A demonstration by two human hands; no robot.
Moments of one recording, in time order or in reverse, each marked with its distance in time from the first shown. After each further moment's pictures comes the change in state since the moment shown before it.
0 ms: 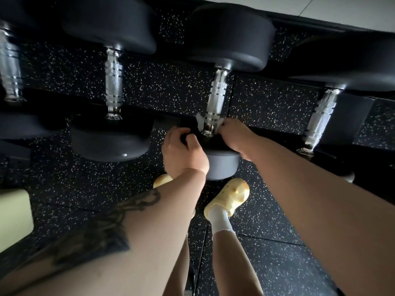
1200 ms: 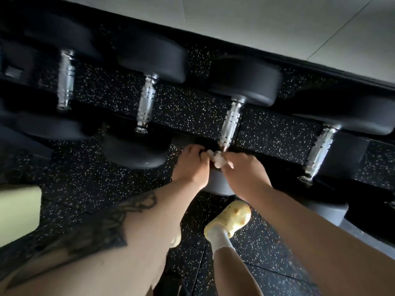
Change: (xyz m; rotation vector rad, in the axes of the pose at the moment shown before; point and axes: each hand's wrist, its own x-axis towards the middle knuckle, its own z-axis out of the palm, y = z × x) left_hand 0.018 0.010 -0.032 0.395 -0.449 0.256; right_hand -0.076 -0.015 0.002 -0.487 0.121 -0.245
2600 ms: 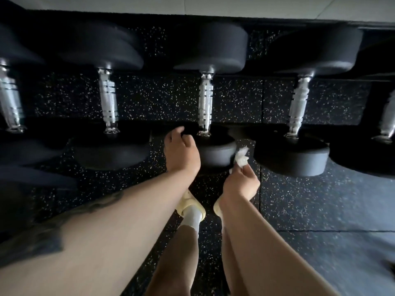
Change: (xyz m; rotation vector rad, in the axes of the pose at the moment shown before) left_hand 0.064 -0.115 -0.150 -0.222 0.100 -0.100; right_hand 0.038 -0.201 0.147 1.203 0.802 1.005
